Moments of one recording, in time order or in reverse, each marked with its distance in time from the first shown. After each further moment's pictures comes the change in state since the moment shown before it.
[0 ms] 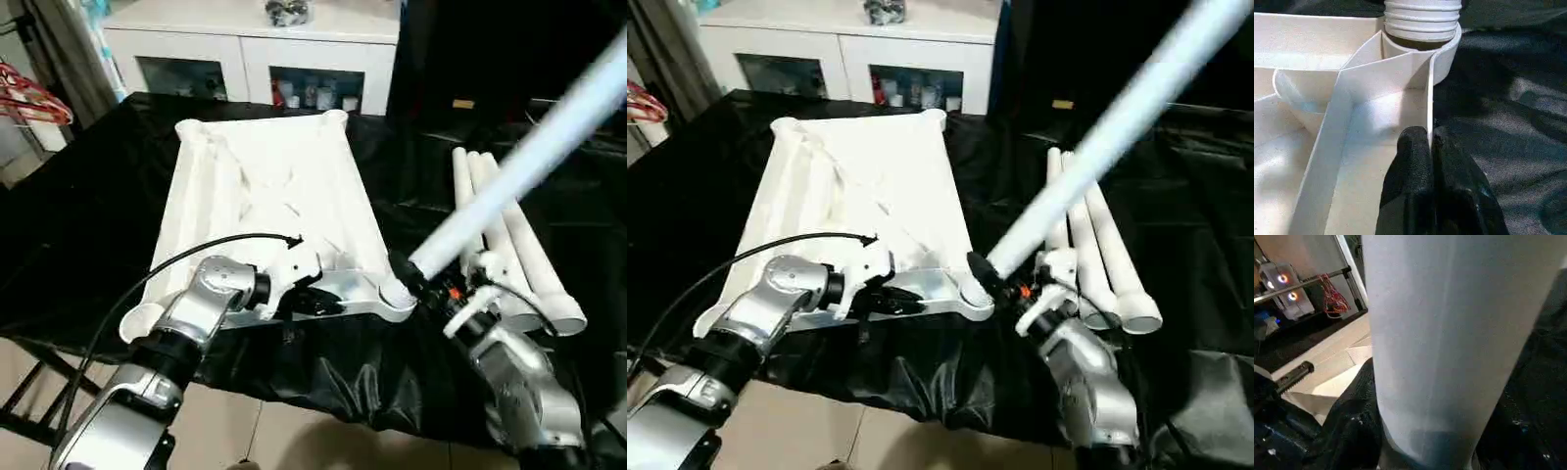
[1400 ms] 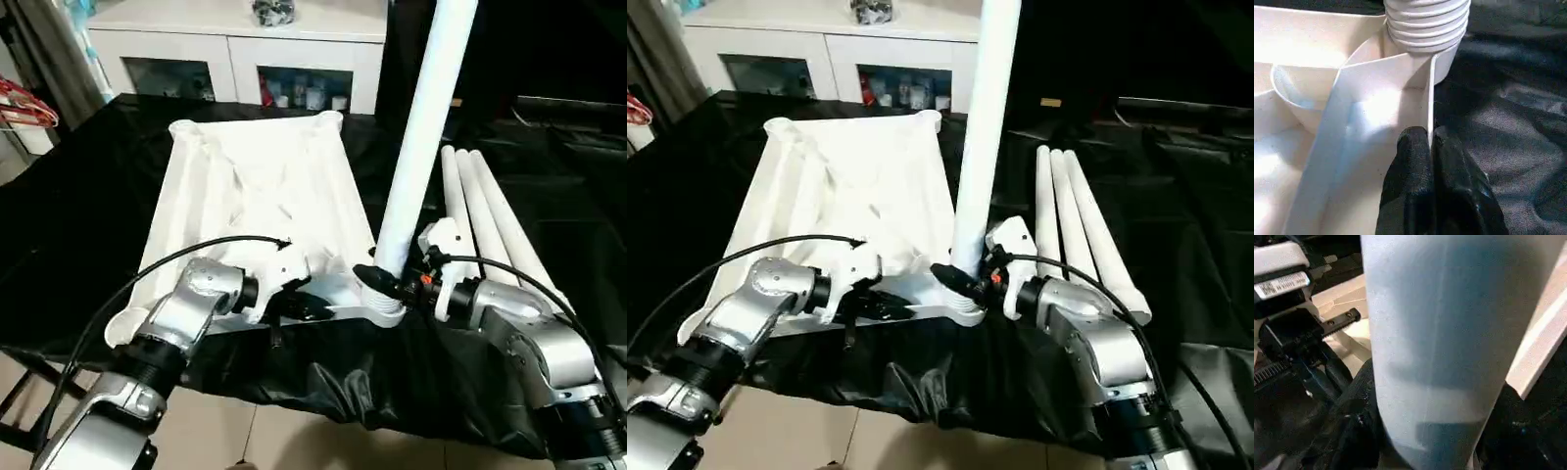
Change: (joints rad) left arm 0.062 0.057 0.002 -0.119 -0.043 0.074 -0.041; right arm -0.175 -0.207 0.191 -0.103 -0.078 0.309 0.133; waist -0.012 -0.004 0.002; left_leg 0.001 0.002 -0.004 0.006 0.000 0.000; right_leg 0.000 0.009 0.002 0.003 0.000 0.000
